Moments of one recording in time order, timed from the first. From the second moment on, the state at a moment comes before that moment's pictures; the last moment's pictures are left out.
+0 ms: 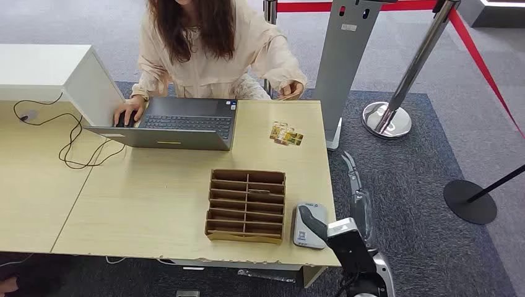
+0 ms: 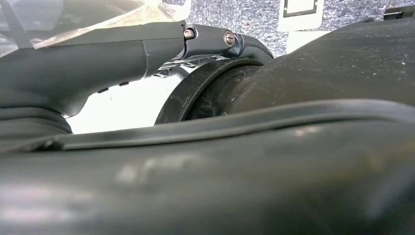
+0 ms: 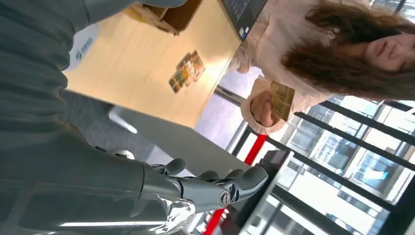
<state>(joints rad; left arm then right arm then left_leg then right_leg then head) -0.09 -0.07 -0.76 -0.19 -0.64 -0.06 0.26 -0.08 -0.21 0.65 -1.83 0.47 -0.66 0.09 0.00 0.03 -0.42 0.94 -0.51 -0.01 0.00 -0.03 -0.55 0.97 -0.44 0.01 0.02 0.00</state>
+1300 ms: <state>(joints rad) -0.11 -0.12 -0.81 -0.20 -0.74 -0.12 0.37 -0.48 -0.11 0.68 -1.57 1.14 -0.46 0.40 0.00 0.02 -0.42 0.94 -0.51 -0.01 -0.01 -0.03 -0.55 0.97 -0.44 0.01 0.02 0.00</state>
